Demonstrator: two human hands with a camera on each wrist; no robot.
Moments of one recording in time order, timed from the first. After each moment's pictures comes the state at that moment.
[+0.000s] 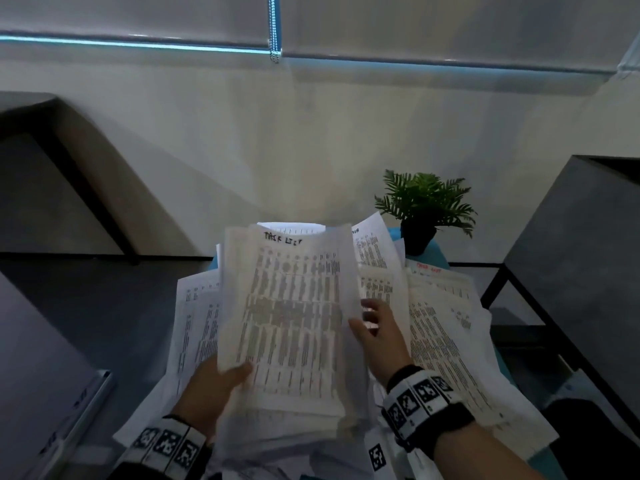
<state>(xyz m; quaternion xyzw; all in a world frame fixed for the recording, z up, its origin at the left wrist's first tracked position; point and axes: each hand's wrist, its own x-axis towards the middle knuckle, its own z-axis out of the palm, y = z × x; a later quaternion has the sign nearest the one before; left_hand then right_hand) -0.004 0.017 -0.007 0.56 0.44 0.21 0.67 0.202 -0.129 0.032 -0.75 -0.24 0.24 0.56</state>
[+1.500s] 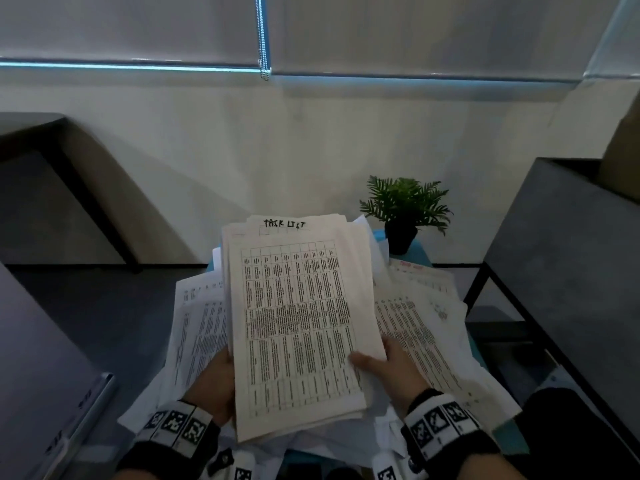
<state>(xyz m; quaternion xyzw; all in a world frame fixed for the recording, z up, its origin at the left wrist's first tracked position) 0.008 -0.032 0.030 0.51 0.35 0.17 0.77 0.199 -0.206 0.017 -0.69 -0.15 0.39 0.59</state>
